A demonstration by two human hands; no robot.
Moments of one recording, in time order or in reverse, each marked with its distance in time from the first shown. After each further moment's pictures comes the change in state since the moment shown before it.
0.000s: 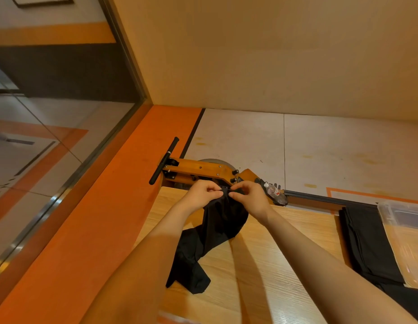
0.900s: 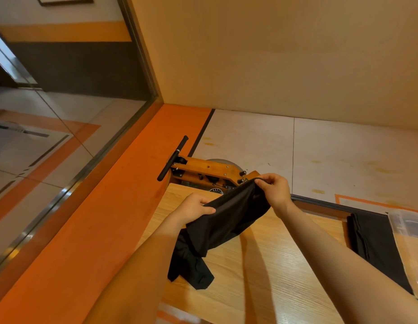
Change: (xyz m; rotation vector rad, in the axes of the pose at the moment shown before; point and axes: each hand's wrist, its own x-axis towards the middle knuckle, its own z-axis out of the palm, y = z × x) left_hand -0.036 -0.034 -0.010 0.083 -0.050 -0.166; right_hand 0.009 -0.003 -0.028 0.223 0.223 0.083
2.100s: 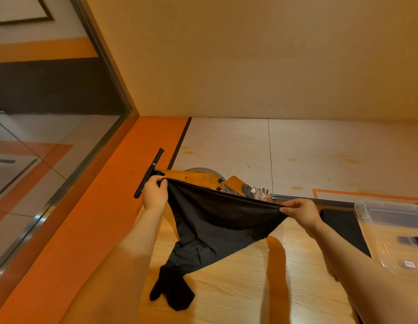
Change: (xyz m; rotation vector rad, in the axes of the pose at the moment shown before) left_hand 0.055 0.032 -0.028 -0.173 0.732 -0.062; right_hand 0.010 0.074 -0.148 -0.099 0.029 0.190
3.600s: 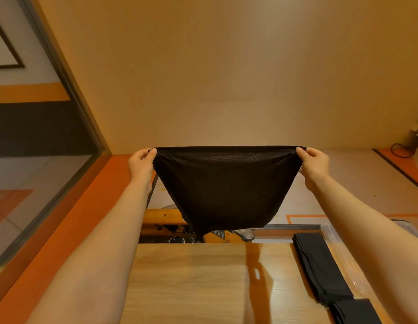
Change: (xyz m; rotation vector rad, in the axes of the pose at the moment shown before) left_hand 0.062 0.160 -0.029 -0.680 -0.076 0.069; right_hand 0.009 -0.186 -0.102 0.404 0.481 -0.309
